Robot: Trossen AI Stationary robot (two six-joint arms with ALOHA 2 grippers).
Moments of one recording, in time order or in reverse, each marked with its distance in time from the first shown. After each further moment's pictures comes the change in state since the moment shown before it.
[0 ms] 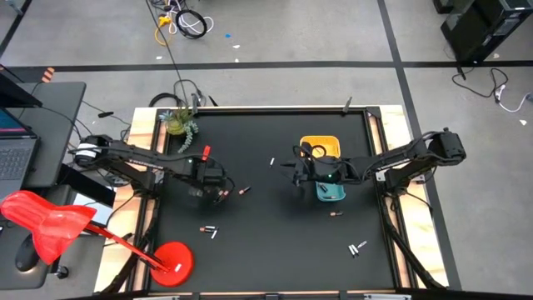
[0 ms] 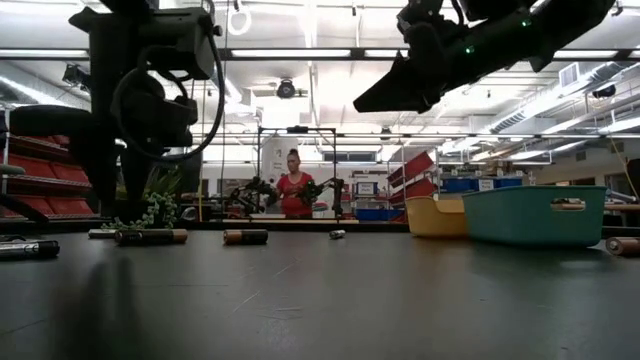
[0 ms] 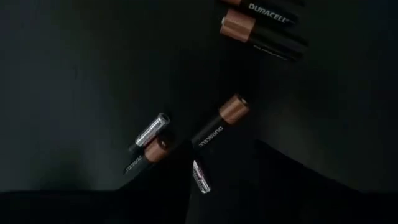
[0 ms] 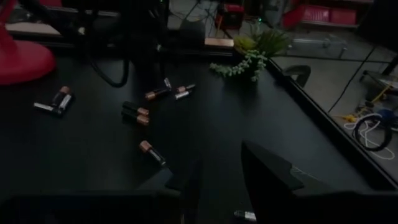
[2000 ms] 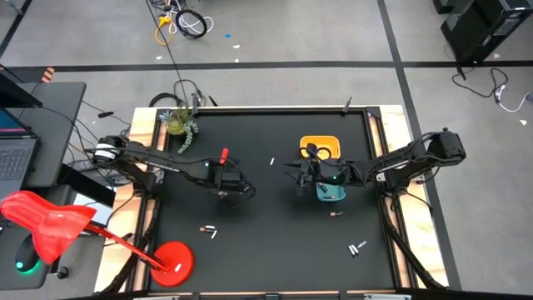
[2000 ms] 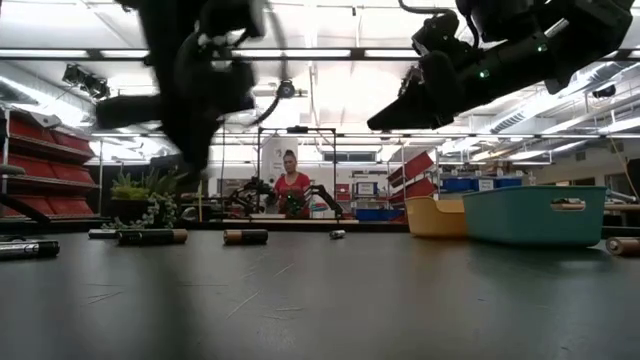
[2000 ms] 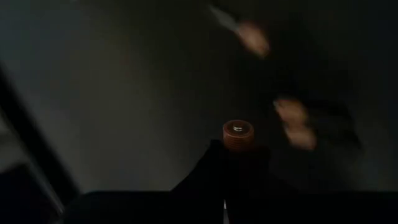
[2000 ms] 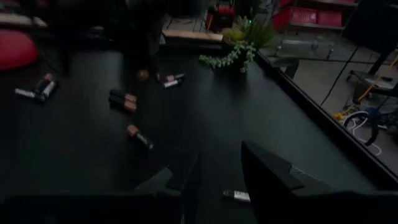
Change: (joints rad) left arm -0.057 0.193 0.277 0.083 -0.199 0.179; right arm -0.009 0.001 -0.124 0.131 0.034 -0.005
